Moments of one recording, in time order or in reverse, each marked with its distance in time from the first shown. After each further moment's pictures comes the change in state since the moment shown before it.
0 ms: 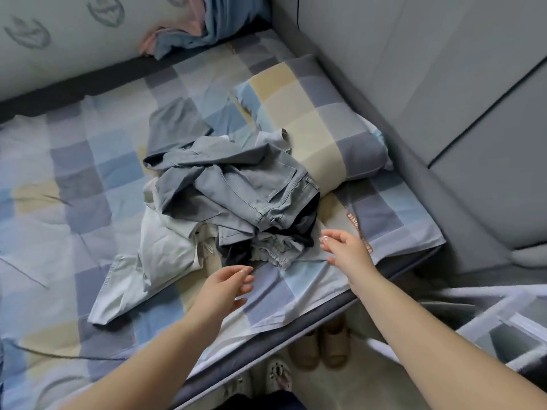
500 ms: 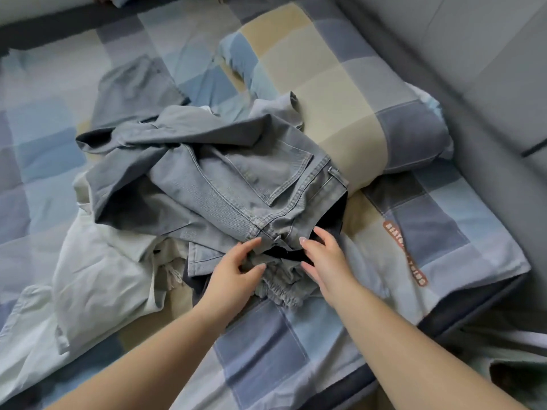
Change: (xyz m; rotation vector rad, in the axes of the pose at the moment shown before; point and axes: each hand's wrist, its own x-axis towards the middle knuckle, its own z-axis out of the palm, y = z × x) left_hand 0.252 -0.044 0.032 0.483 -0.023 0.363; right_hand 0.207 0.101 0.099 0.304 -0.032 0.195
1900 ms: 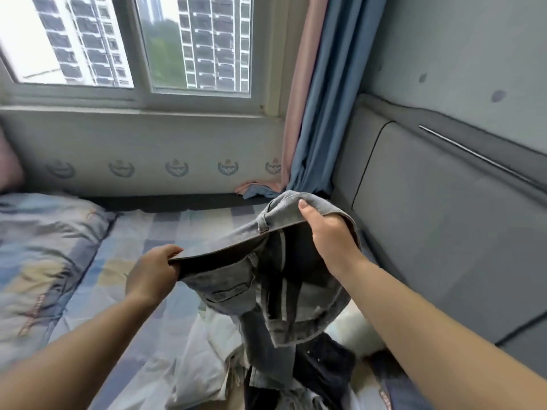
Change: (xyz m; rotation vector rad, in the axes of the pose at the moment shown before) left_hand -0.199 0.187 -0.363 0.422 0.828 0.126; right_hand -0.384 -0.326 0.188 -0.398 -0.420 -1.033
